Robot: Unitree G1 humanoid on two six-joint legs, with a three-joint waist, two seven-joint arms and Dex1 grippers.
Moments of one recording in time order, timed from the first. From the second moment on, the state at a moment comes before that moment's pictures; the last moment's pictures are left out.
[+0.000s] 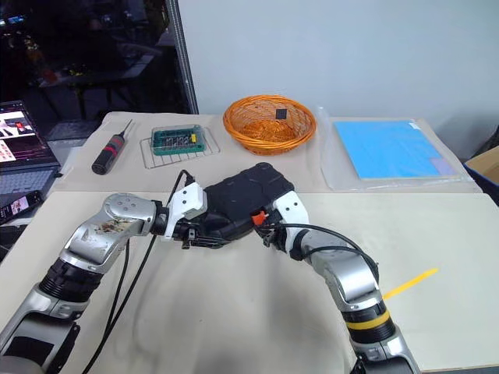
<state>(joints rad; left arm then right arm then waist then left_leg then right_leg) -0.63 0.67 -0.30 -0.08 -0.24 0.59 -1.13 -0.44 -0.32 0.20 -0.23 0.25 0.83 0.44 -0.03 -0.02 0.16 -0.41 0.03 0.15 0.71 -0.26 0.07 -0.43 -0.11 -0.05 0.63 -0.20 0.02</state>
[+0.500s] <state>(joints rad) -0.61 0.67 -0.29 -0.12 -0.24 0.62 -1.10 -0.31 -0.37 0.07 -0.48 0.38 1.01 0.46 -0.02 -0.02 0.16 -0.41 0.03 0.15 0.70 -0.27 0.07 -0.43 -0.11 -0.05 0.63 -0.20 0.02</state>
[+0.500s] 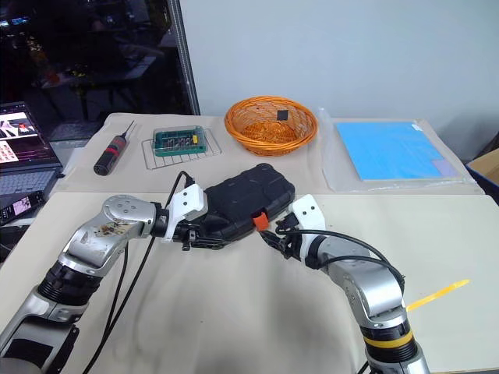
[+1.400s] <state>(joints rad) -0.60 0.67 -0.28 -0.10 -0.23 0.61 -1.08 -0.33 -0.28 0.01 -0.39 0.43 0.91 0.46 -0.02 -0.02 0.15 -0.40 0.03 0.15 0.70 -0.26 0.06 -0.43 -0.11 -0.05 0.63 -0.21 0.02</state>
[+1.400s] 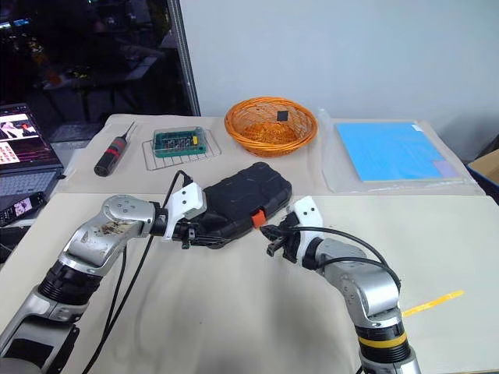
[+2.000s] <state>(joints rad) -0.57 0.67 -0.28 -0.10 -0.22 0.61 -1.06 -0.40 -0.26 0.19 -0.10 0.21 0.54 0.46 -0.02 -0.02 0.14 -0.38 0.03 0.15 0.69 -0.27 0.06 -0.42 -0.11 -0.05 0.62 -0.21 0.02</state>
